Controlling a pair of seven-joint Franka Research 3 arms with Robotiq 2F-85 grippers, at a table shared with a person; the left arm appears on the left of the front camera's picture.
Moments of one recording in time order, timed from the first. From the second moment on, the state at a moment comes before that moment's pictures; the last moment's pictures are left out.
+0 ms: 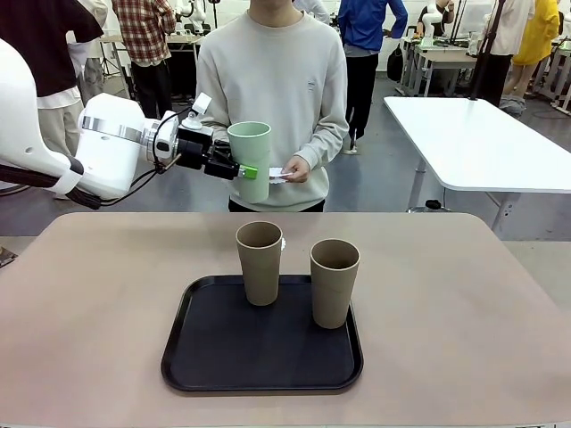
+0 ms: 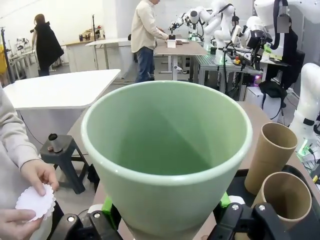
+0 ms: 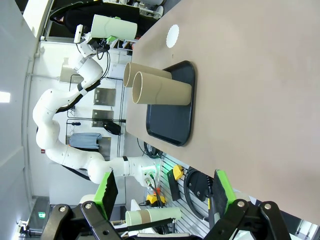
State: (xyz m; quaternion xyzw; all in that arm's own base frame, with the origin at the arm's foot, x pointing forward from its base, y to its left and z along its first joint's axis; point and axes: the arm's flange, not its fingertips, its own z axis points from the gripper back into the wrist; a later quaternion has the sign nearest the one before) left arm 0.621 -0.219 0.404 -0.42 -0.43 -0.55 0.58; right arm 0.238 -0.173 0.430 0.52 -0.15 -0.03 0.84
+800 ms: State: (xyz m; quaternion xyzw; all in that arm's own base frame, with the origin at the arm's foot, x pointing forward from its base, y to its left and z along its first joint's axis) left arm 0.629 -0.223 0.380 -0.43 -0.42 -0.55 0.58; right arm 0.238 -0.173 0.430 0.52 -0.15 -0.03 0.84
